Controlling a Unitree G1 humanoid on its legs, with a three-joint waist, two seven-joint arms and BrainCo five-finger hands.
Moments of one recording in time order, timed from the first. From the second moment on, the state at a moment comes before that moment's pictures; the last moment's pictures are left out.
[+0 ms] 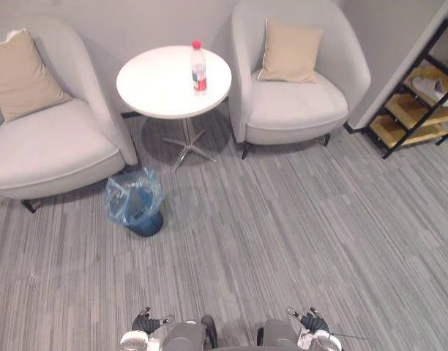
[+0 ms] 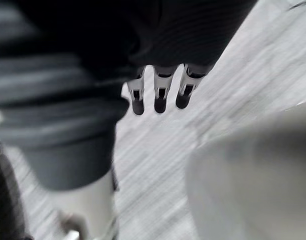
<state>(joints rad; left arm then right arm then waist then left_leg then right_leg) 0.05 0.18 0.00 1.07 0.02 -0.07 0.09 0.01 -0.03 -0.24 1.05 0.19 -0.09 -0.11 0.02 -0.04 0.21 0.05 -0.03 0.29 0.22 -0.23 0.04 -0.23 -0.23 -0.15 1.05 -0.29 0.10</state>
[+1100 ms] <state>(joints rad) -0.02 0.11 -0.03 1.09 0.02 -0.08 0.08 0.00 -0.04 -0.23 1.10 0.19 -0.09 -0.10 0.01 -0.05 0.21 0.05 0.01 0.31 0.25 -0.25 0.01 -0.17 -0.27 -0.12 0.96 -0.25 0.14</state>
